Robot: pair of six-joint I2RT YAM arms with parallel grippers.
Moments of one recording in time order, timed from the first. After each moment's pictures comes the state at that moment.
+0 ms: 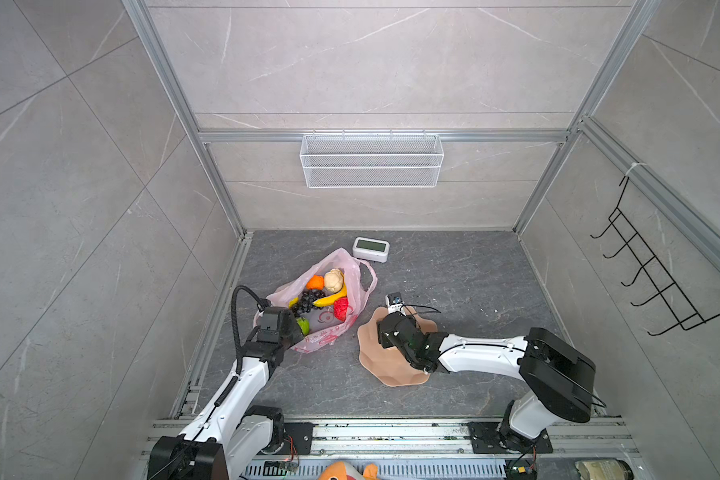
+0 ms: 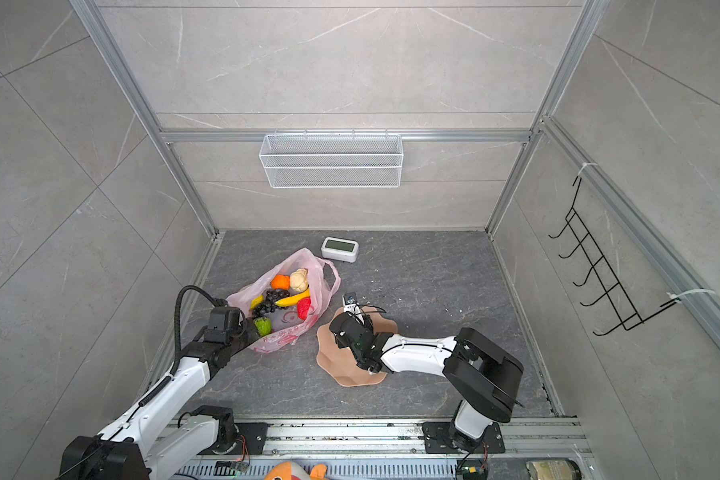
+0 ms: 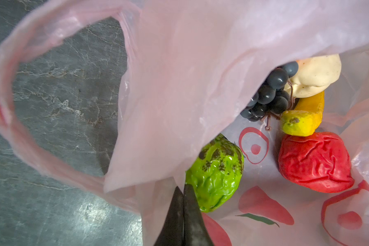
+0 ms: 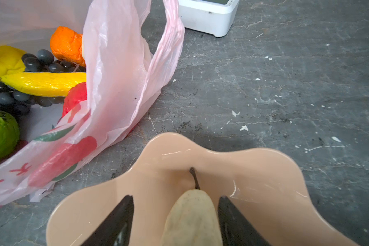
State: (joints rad) left arm -0.16 0.97 0.47 -0.38 -0.12 -0.62; right arm 1.00 1.62 0.85 0.04 0.50 0.52
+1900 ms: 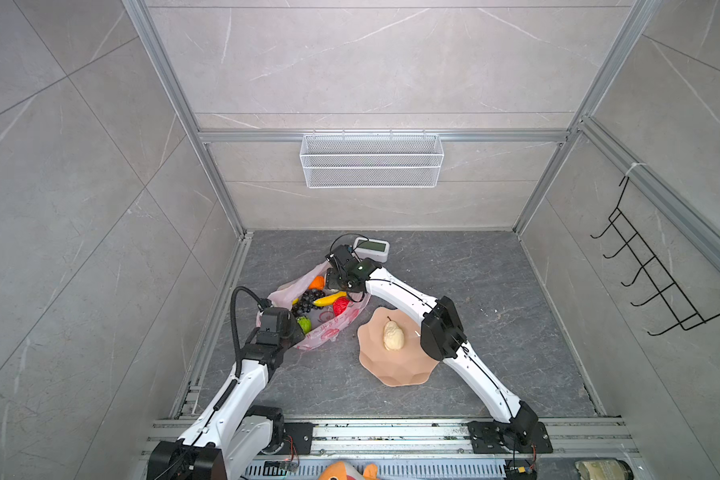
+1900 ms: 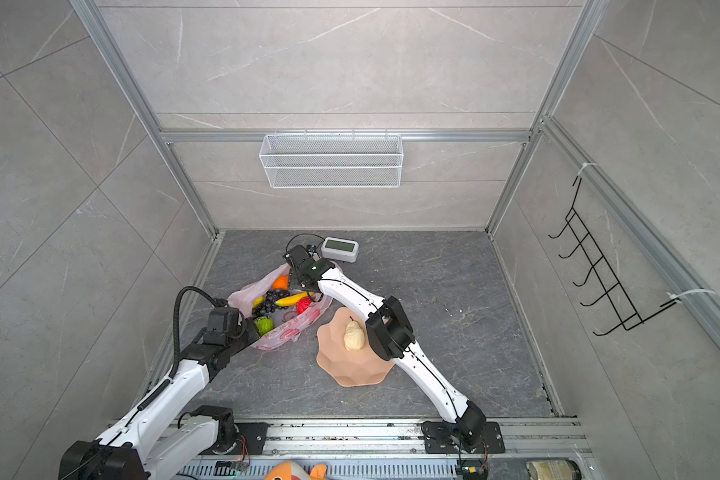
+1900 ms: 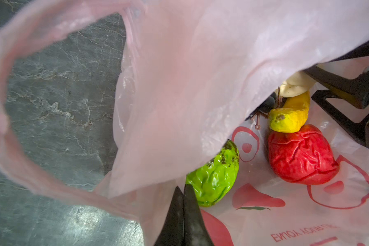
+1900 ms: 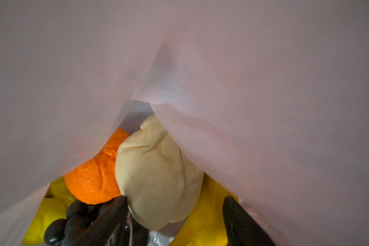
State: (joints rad) left arm -0.16 0.95 0.46 -0.36 -0.09 -0.62; right arm 0.82 2.67 2.55 -0.80 0.11 0.77
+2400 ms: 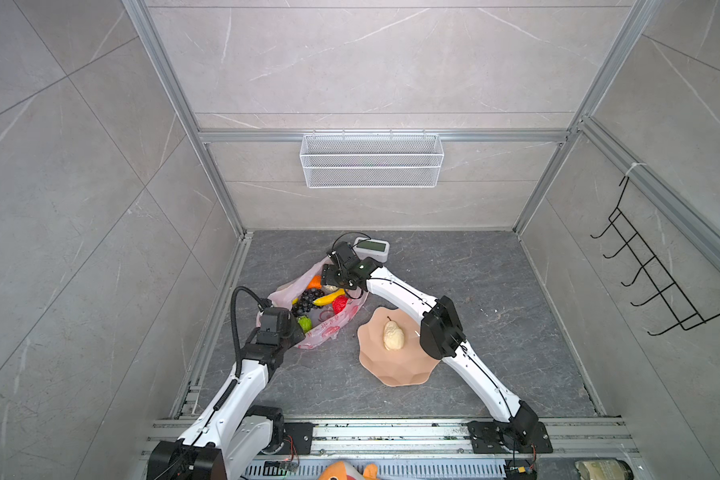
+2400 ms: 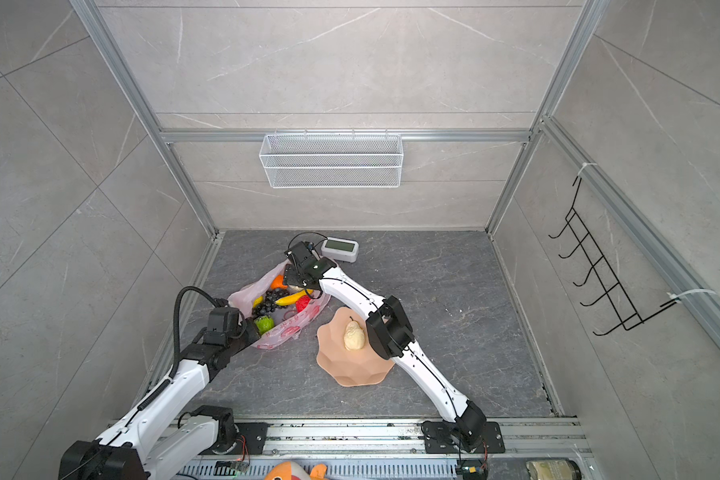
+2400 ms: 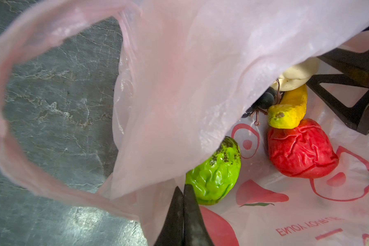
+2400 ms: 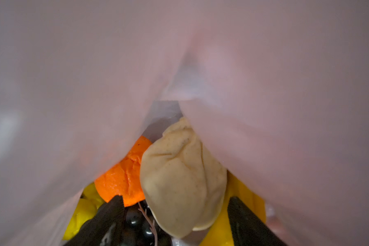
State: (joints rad) left arm -0.16 0.95 0.46 -0.36 -0.09 -0.62; right arm 0.81 2.71 2.60 -0.72 0.03 0.77
